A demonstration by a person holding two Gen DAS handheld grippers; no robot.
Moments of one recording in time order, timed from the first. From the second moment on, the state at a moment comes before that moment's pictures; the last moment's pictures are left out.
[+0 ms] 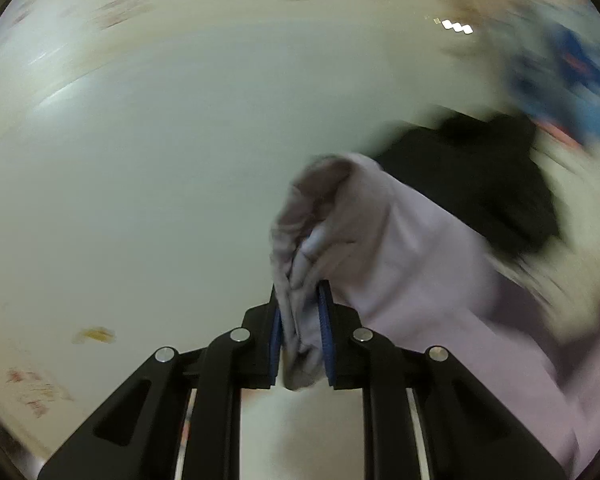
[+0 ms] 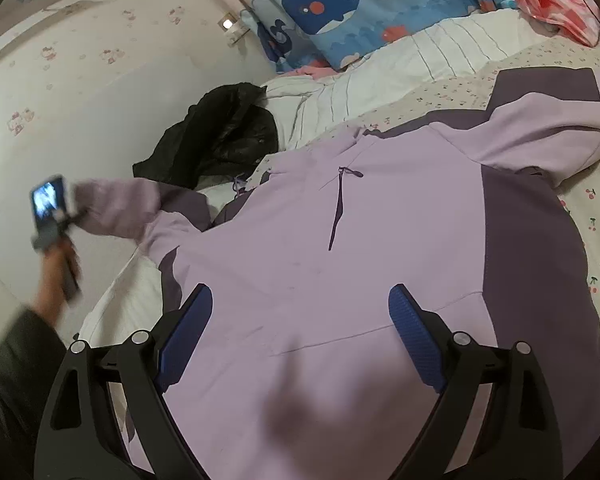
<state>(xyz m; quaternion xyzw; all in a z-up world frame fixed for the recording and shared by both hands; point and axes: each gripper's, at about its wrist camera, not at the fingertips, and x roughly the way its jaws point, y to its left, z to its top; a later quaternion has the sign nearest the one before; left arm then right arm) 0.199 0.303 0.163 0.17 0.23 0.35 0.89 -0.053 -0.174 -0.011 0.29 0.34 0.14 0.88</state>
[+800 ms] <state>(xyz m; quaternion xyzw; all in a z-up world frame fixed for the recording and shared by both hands) 0.029 0.078 0.016 -0.11 0.36 -0.07 0.92 -0.081 -0.382 -0.011 0.43 0.27 -0.04 0.86</state>
